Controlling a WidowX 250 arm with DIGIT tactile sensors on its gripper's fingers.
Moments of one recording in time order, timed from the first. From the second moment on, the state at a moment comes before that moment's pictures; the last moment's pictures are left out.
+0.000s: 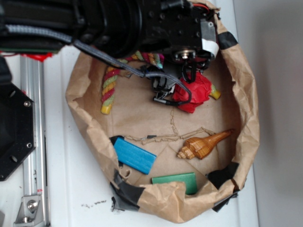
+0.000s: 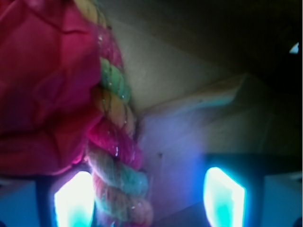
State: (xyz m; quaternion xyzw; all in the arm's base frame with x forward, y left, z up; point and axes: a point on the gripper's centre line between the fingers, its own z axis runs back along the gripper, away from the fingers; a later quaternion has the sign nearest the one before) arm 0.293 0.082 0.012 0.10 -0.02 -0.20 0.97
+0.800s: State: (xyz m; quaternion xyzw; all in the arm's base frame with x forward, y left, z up) arm 0.260 0.058 0.096 0.09 -0.04 -0.11 0.99
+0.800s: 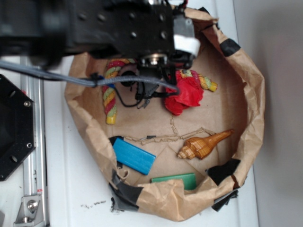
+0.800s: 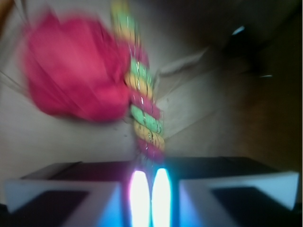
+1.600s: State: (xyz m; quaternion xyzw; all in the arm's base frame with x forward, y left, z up) arm 0.272 0.037 0.153 0.12 -0.02 -0.06 0.99
